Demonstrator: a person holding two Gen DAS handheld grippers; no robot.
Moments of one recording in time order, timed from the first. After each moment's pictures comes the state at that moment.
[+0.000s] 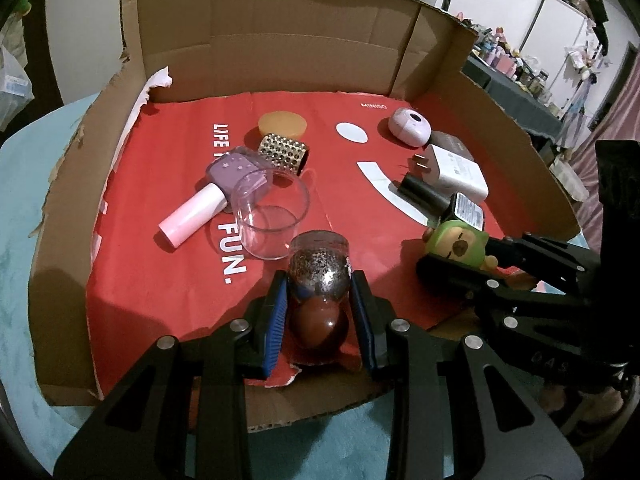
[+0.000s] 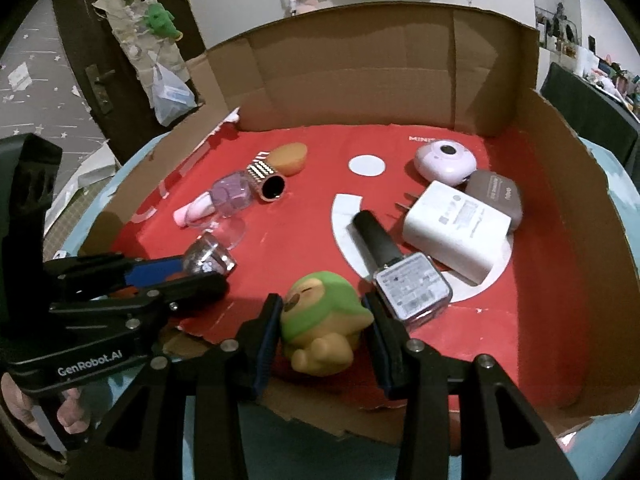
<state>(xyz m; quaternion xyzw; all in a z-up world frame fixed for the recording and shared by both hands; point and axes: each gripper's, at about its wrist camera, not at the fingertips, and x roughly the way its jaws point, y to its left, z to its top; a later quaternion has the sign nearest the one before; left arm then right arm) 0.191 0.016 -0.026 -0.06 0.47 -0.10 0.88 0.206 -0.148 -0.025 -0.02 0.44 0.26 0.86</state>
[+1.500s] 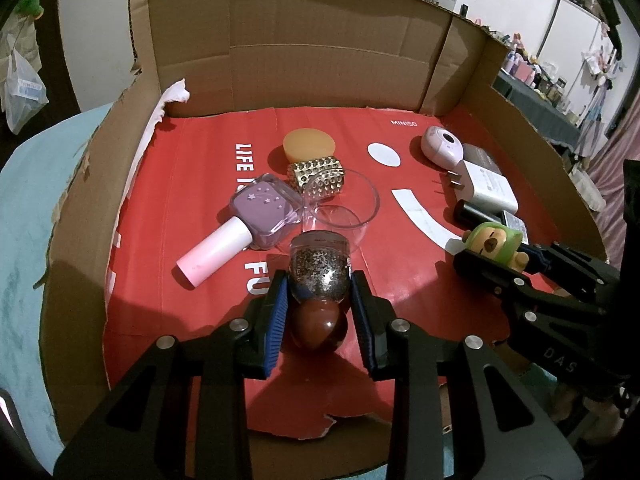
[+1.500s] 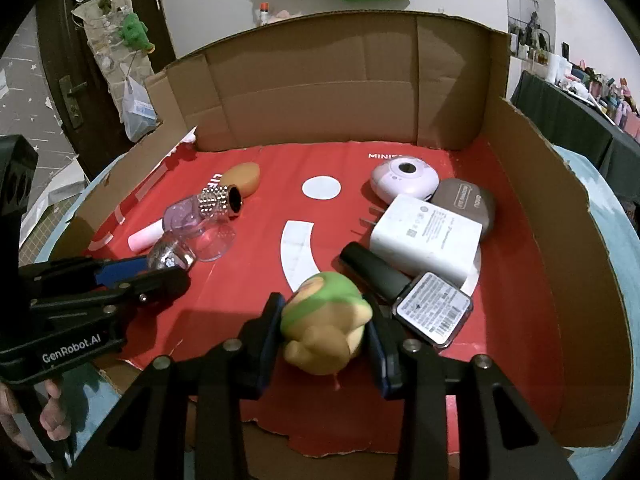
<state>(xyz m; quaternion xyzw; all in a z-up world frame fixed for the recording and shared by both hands) 0.210 0.024 -0.027 -0.05 0.45 -0.07 0.89 0.223 -0.149 -0.027 -0.02 0.42 0.21 0.89</state>
